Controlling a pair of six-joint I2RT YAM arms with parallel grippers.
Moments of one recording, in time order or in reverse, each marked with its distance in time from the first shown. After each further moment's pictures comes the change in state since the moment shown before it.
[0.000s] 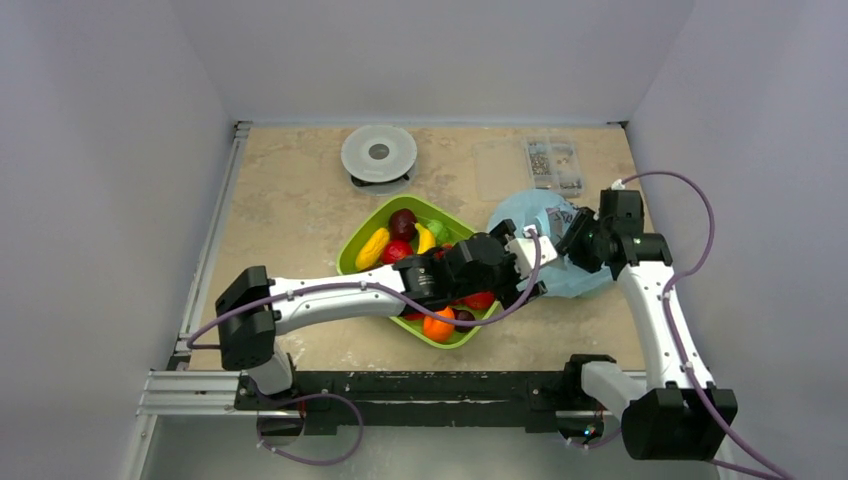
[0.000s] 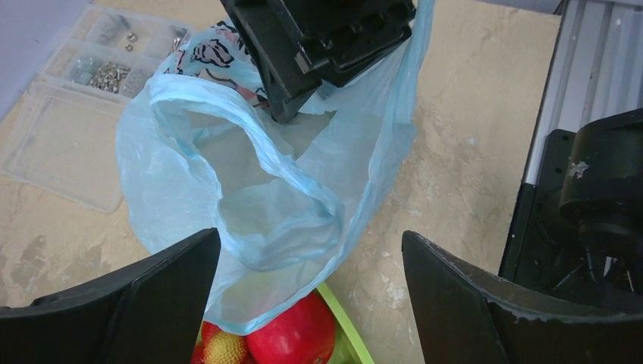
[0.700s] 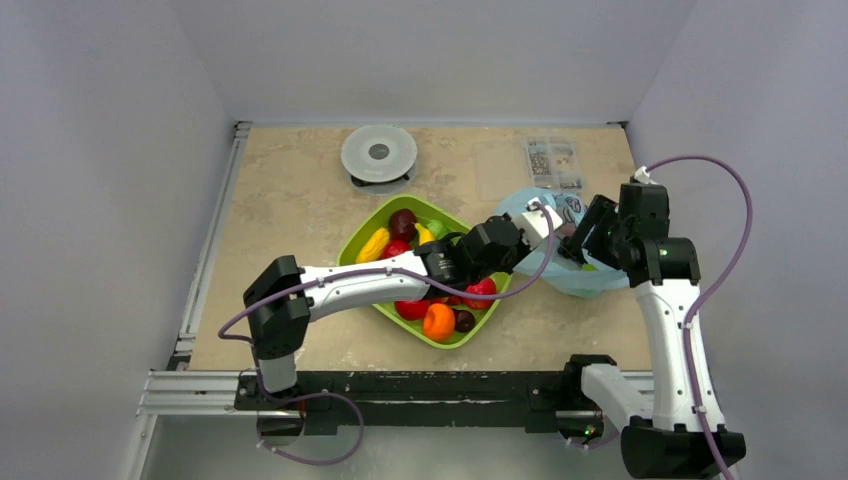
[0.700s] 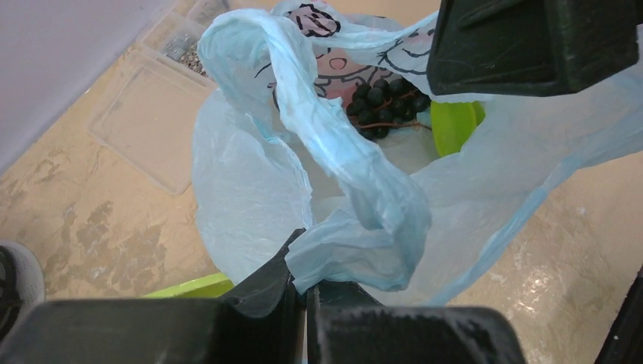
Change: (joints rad) left arm 0.053 0.176 0.136 0.033 -0.204 -0.020; right arm 0.002 -0.093 0.208 -0.186 0.112 -0.082
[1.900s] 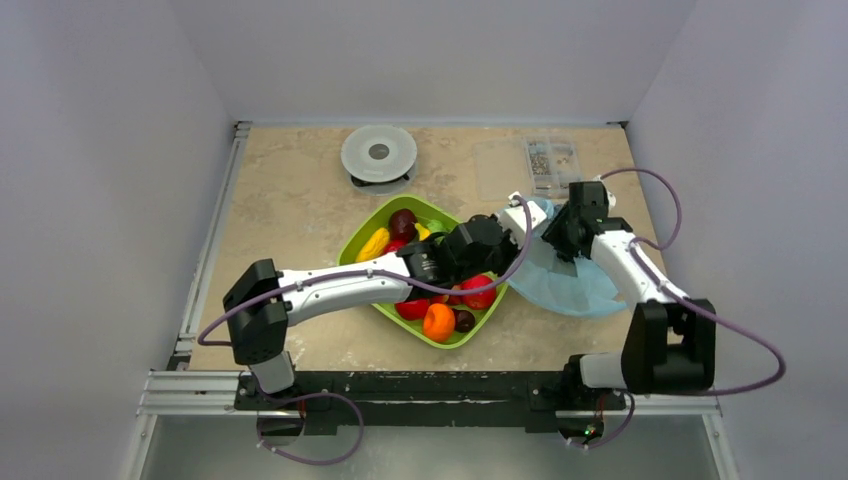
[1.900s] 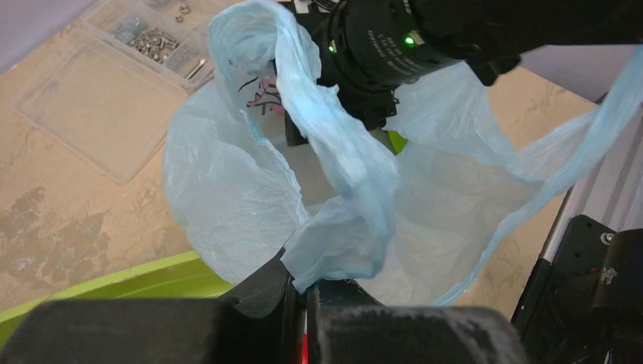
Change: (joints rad) left arm 0.015 -0.100 -0.073 0.008 0.119 -0.159; right arm 0.068 0.364 -0.275 0.521 -0.002 0.190
